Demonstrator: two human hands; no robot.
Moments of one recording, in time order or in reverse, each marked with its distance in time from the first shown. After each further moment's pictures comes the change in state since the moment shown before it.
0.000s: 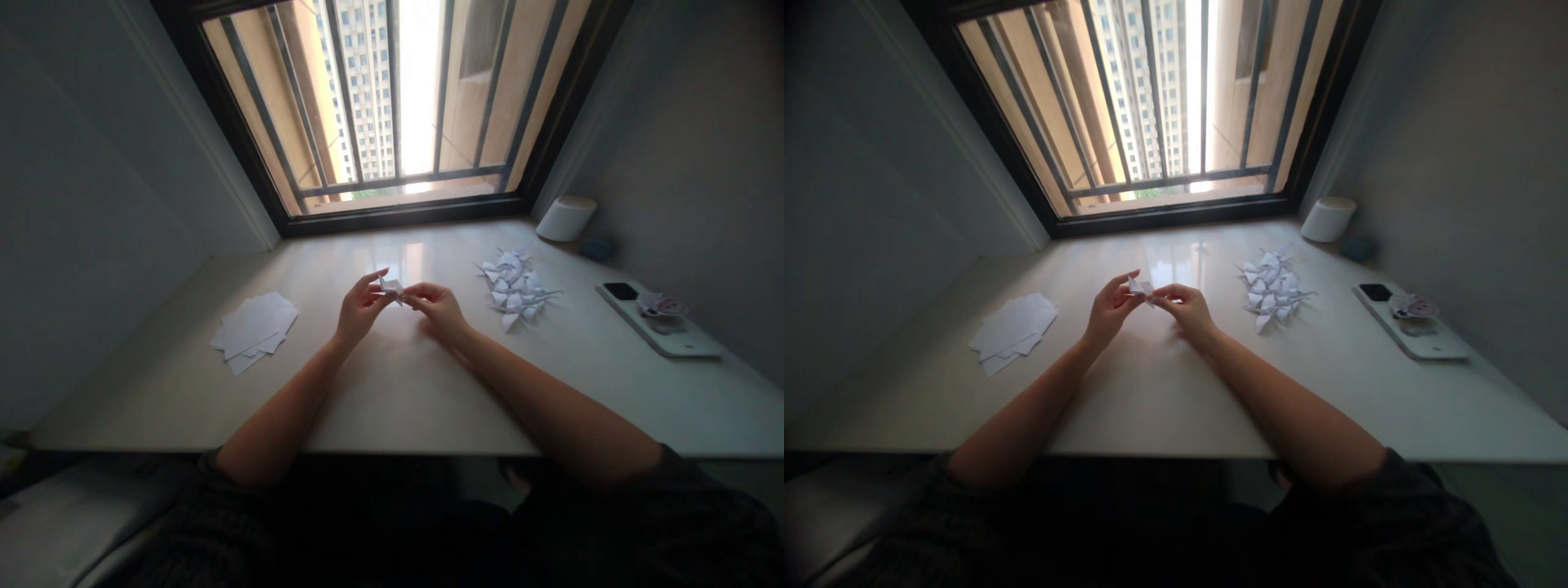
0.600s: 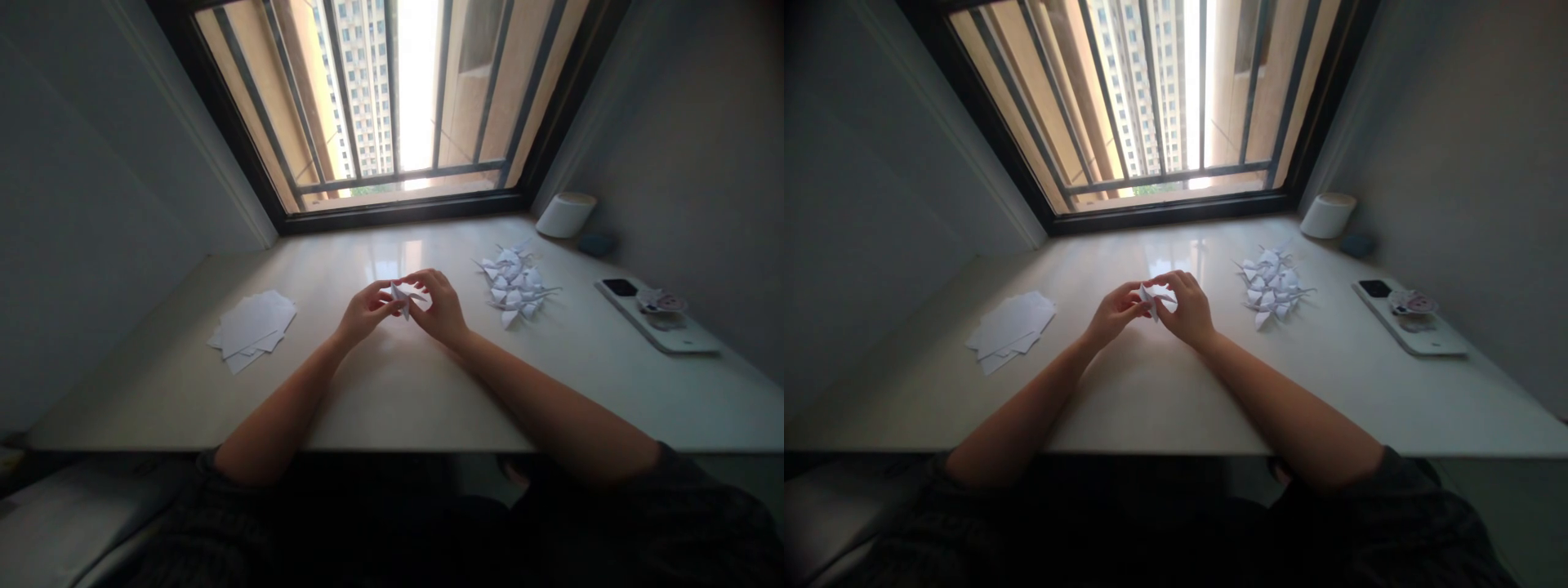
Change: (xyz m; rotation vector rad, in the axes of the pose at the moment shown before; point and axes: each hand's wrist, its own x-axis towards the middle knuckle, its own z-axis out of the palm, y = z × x) left_hand -0.003 0.006 0.003 -0.012 -0.244 -0.063; right_hand -0.012 -0.017 -0.004 -0.647 0.055 -0.540
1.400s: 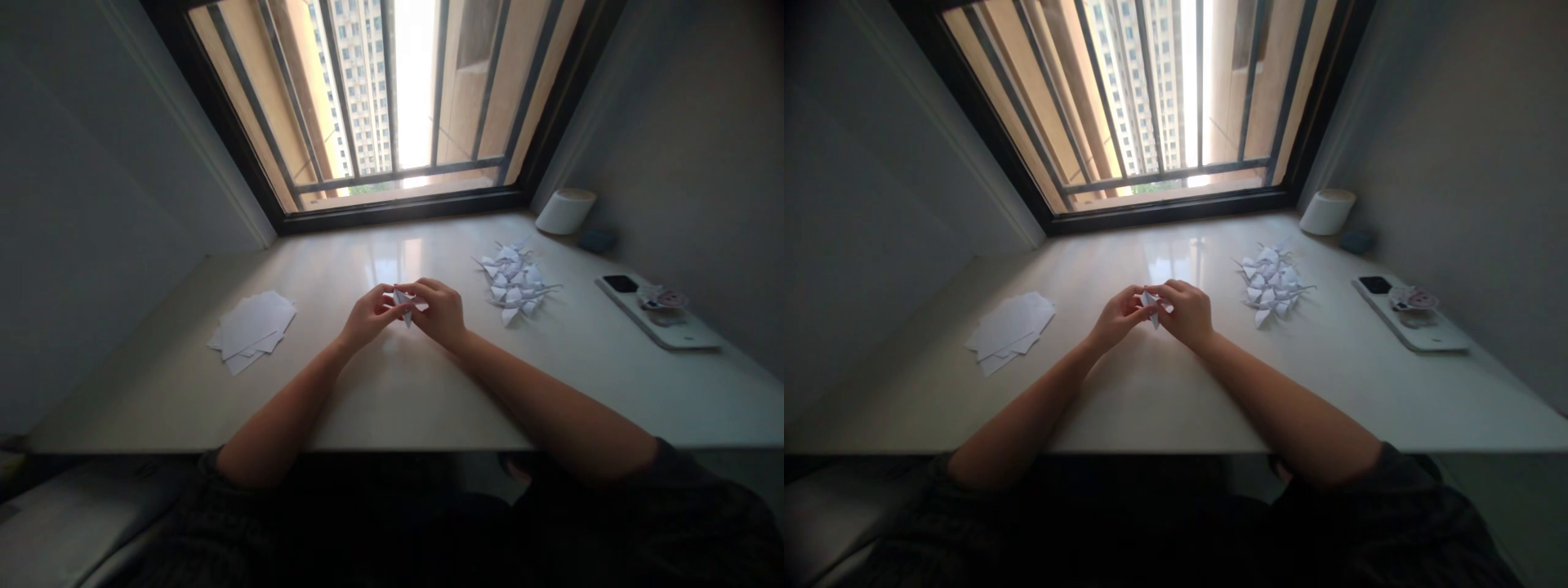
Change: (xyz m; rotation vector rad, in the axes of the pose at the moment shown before) left_hand -0.002 -0.005 0.008 0.024 -0.006 -0.032; right_hand -0.004 -0.002 -0.001 -0.188 -0.063 -0.013
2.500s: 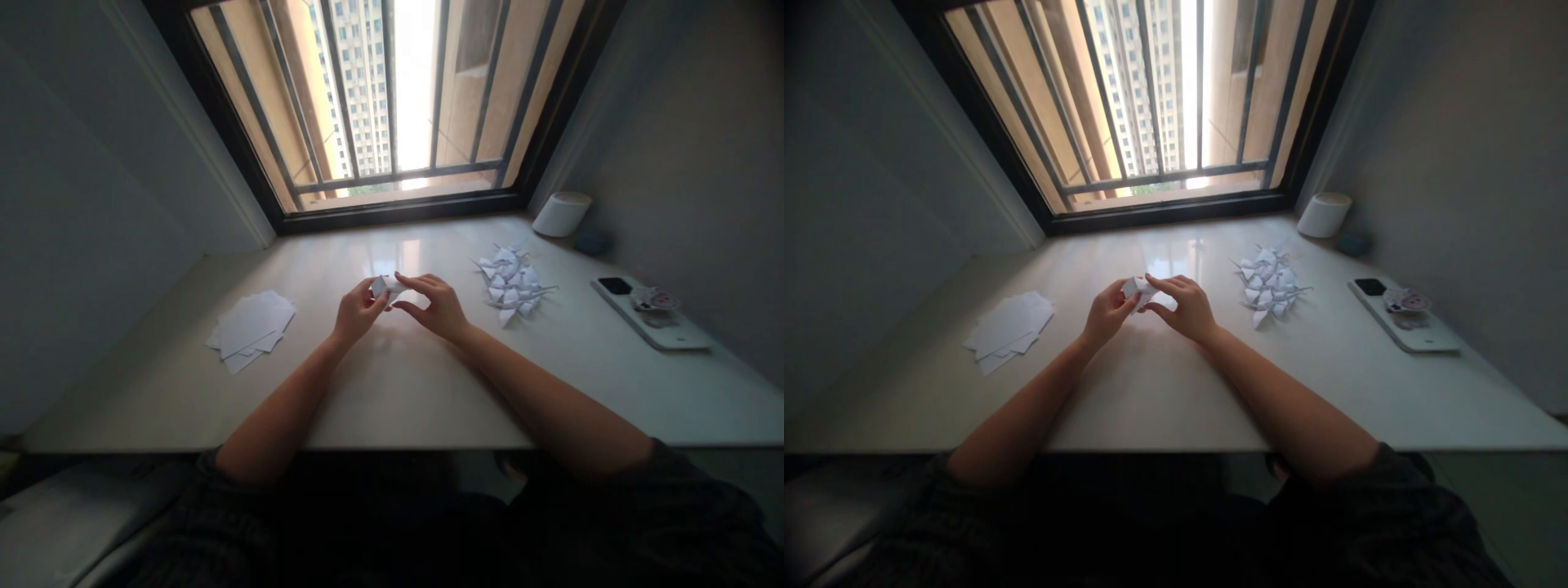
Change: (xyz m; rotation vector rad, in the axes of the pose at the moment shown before) left_hand 0.002 0.003 -0.011 0.193 0.215 0.087; right_hand 0.006 0.016 0.000 0.132 -0.043 -0.068
